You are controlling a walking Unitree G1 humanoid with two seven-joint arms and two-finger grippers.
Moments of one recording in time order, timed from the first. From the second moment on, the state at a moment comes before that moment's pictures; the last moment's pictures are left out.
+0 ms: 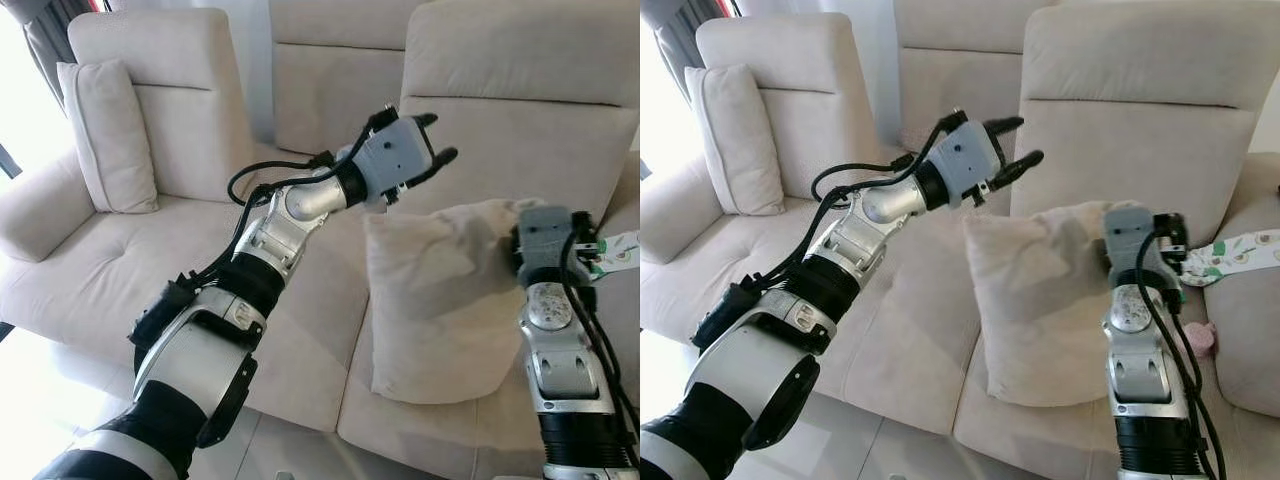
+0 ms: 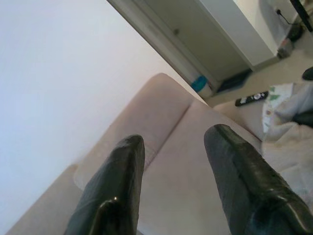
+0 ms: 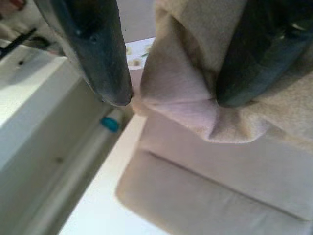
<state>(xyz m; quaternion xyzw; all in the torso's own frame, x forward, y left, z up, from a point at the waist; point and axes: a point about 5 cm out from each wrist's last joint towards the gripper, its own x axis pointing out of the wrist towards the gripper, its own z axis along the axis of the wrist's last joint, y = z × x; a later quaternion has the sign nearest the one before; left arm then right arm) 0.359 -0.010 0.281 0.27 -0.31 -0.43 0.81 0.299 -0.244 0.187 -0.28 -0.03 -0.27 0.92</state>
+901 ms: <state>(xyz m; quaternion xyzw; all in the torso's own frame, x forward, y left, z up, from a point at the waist) 0.361 -0.002 0.287 0.23 -0.33 -0.40 0.82 0.309 -0.199 0.217 -0.32 -0.18 -0.22 0.90</state>
